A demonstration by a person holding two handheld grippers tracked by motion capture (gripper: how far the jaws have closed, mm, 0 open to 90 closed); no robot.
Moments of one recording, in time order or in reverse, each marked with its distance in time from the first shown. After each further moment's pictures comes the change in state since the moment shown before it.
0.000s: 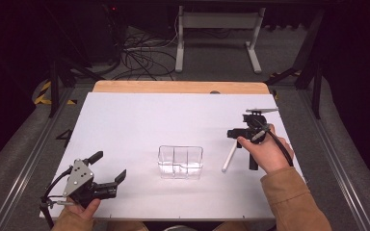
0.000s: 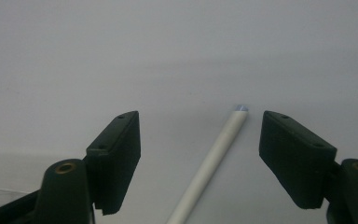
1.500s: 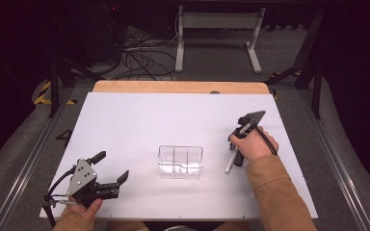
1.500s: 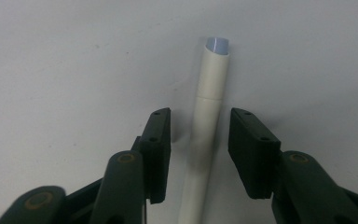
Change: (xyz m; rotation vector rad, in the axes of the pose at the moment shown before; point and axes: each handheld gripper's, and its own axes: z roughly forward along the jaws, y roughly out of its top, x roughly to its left) left arm -0.003 0.000 0.004 0.009 -0.016 0.022; right arm -0.003 0.007 0.067 0.367 -0.256 0.370
